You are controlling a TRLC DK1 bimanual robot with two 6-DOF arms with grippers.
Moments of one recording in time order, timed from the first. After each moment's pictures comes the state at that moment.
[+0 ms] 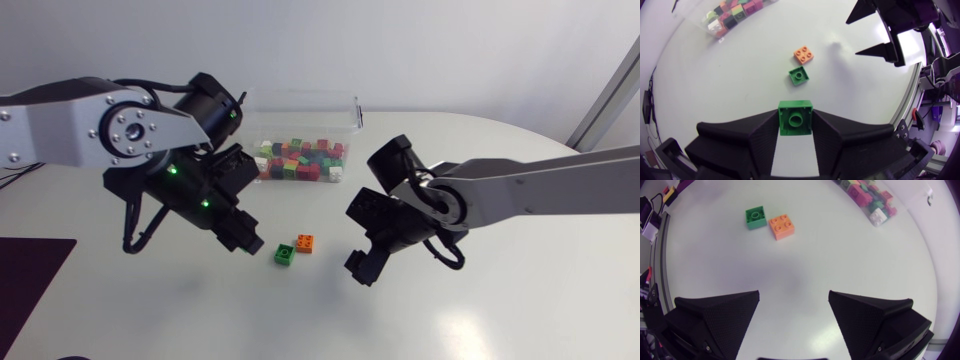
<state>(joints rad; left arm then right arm) -0.53 1.53 1.14 -0.86 0.07 0.18 0.57 1.70 0.91 -0.35 -0.12 -0.39</state>
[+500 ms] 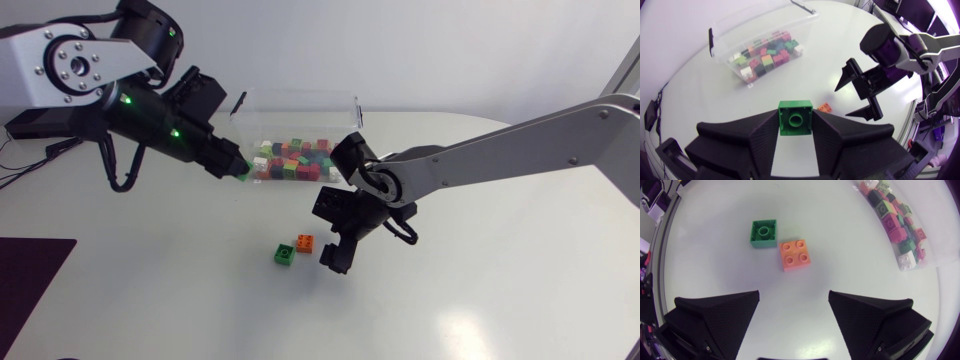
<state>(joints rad) -0.34 1.53 1.29 -0.71 0.22 0.26 0.60 1.96 1.16 -0.39 -0.21 -0.60</state>
